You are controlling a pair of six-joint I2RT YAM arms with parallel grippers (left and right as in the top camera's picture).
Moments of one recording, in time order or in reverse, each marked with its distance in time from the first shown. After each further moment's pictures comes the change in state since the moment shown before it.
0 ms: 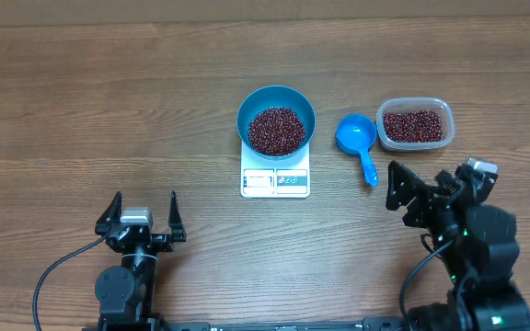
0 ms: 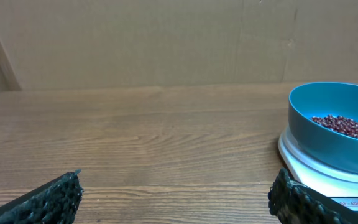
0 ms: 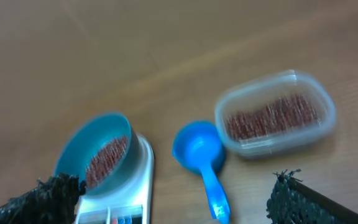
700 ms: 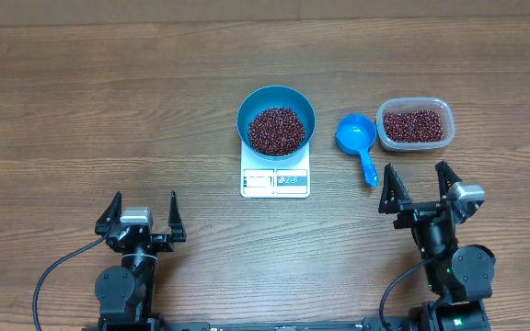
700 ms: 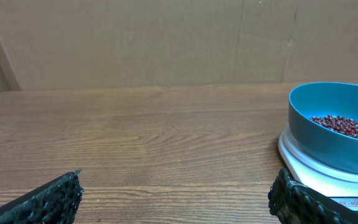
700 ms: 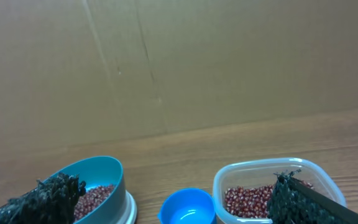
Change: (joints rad) left arm 0.000 0.000 0.000 0.000 0.000 0.000; right arm 0.000 -0.198 -0.451 0.651 0.016 -0.204
